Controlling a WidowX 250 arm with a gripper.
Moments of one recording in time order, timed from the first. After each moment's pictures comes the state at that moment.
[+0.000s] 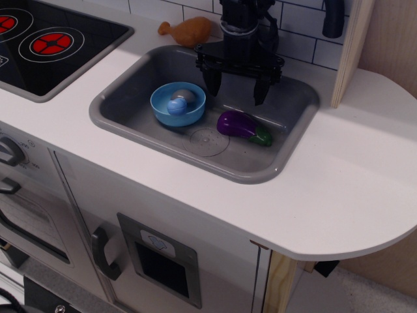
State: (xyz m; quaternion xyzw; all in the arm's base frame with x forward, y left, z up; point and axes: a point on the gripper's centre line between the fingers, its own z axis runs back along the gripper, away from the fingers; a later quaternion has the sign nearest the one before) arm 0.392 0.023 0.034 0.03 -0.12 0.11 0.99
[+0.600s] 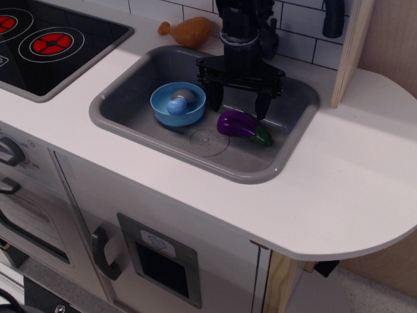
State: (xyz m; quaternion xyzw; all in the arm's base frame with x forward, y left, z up) arm 0.376 0.028 0.025 0.00 -0.08 0.12 0.99
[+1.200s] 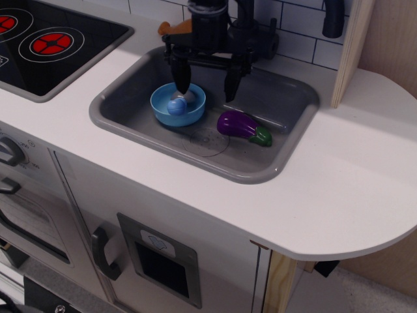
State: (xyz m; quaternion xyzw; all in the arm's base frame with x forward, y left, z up) arm 0.359 0.058 0.051 0.02 -0.02 0.15 0.99
